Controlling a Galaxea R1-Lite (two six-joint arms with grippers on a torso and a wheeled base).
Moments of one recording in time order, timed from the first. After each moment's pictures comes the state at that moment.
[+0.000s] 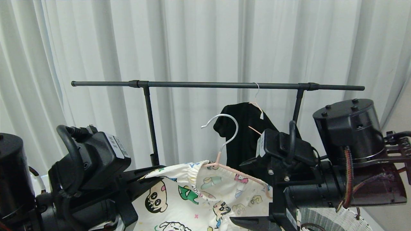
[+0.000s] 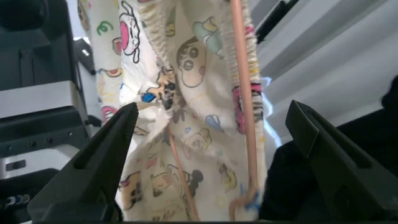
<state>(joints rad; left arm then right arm) -0.71 1.19 -0.53 -0.35 -0.02 0.40 0.93 1.57 -0.95 -0.06 0.31 -0.30</state>
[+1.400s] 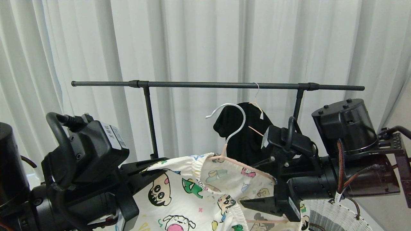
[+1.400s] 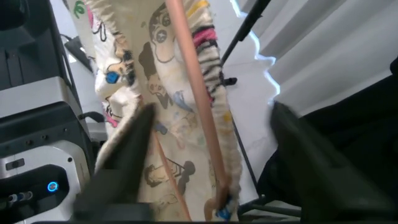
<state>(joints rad) -0.73 1.20 -0.57 -0.35 -0.02 0.41 0.85 1.58 -0.95 -0.02 0.33 -0.26</state>
